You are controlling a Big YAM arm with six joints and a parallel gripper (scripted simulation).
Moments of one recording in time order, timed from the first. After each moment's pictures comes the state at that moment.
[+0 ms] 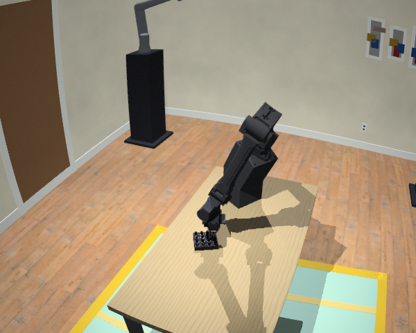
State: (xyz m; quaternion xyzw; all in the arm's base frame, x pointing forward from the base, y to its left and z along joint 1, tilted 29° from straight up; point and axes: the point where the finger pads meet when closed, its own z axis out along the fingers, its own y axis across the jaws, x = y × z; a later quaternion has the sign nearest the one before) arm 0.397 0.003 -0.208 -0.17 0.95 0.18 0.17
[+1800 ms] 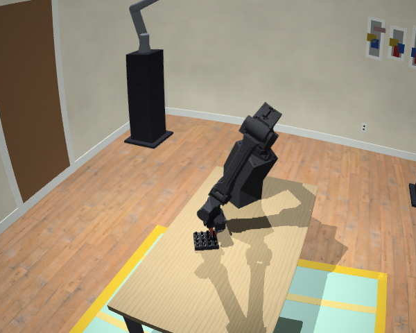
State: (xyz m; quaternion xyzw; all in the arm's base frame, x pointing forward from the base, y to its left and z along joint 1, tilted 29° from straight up) arm 0.397 0.003 -0.208 -0.30 0.92 0.15 0.19
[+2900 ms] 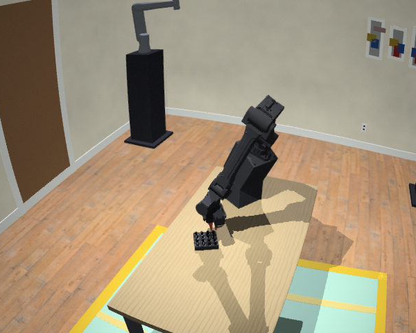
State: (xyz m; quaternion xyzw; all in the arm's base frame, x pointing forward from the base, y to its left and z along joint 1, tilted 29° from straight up) arm 0.390 -0.010 -0.183 -0.30 0.92 0.15 0.20
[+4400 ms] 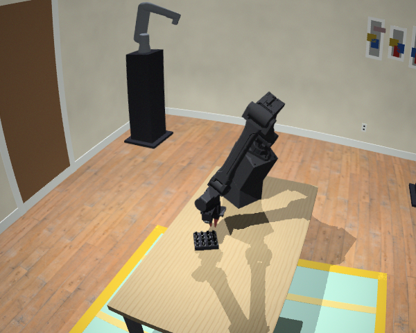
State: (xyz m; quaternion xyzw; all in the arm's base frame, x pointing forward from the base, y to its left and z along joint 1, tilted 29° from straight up) arm 0.378 -0.018 -0.174 -0.05 0.97 0.20 0.15
